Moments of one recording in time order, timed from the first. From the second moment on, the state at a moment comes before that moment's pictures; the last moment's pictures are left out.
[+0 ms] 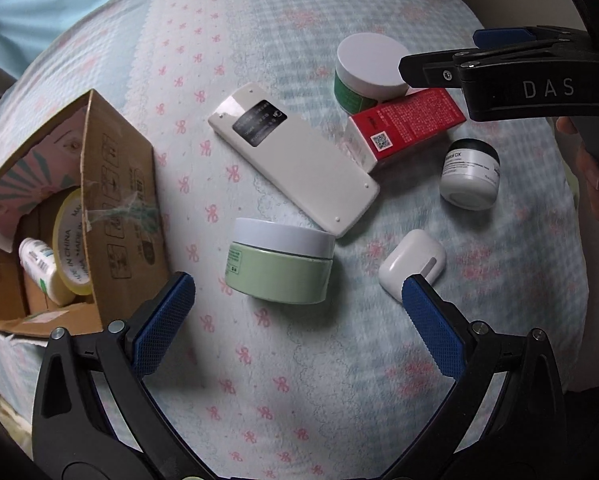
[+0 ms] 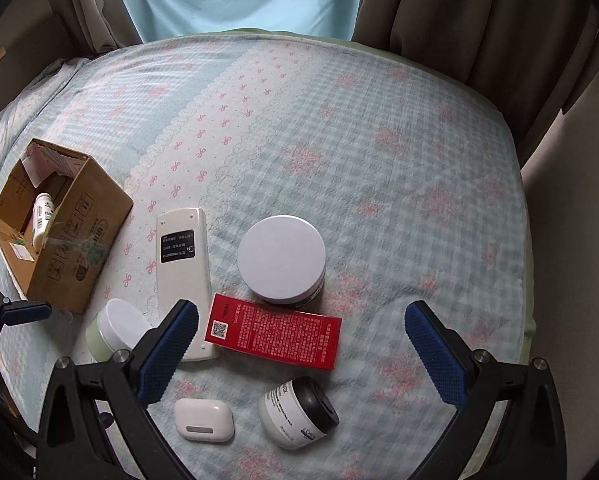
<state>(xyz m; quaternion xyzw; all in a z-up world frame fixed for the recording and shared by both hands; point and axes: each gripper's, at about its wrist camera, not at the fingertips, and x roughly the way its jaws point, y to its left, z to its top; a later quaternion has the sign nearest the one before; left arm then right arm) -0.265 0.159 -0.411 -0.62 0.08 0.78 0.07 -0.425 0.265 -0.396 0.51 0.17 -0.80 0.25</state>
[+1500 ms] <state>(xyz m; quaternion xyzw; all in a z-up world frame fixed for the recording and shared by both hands) -0.293 0.124 -0.422 -0.62 0.02 0.78 0.11 -0.449 0.233 -0.434 0.52 0.15 -0.80 0.25</state>
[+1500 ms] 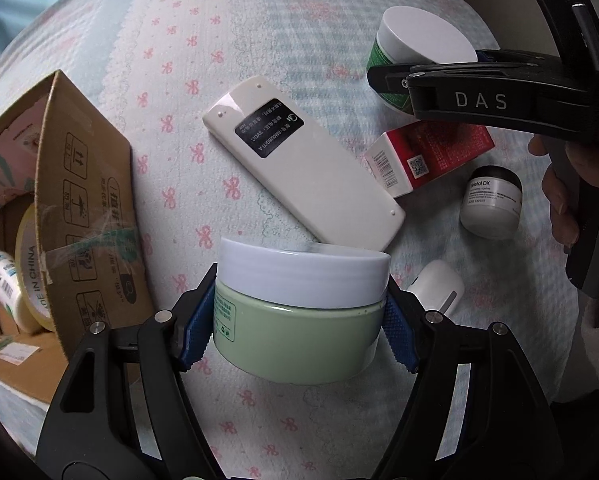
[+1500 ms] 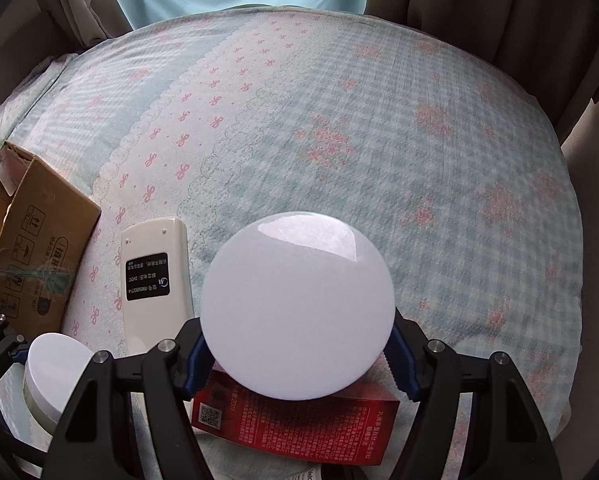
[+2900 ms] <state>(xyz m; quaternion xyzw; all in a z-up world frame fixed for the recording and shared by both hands) -0.214 -0.187 -0.213 -0.51 -0.04 0.85 0.09 -0.243 0.057 -0.201 0.46 0.07 -0.85 0.25</state>
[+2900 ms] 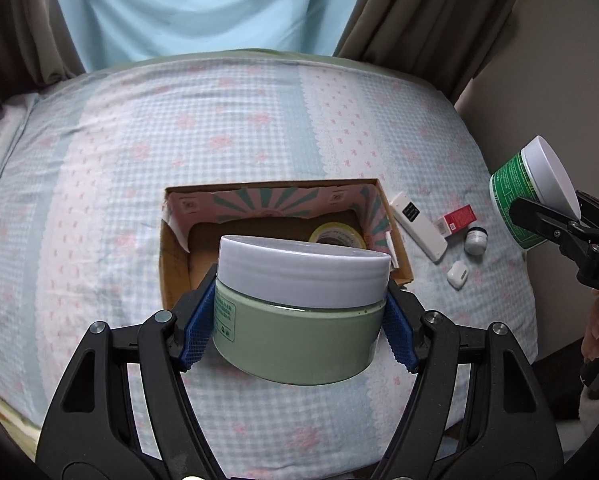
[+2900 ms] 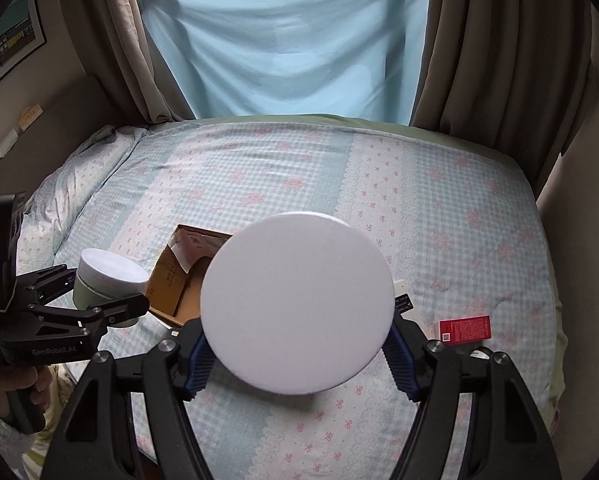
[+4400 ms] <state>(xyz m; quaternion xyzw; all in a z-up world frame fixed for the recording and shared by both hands) -0.305 -0.220 -0.364 -0.59 0.04 0.79 0.14 -0.303 -0.007 -0.369 0.57 0.02 -0.81 0.10</state>
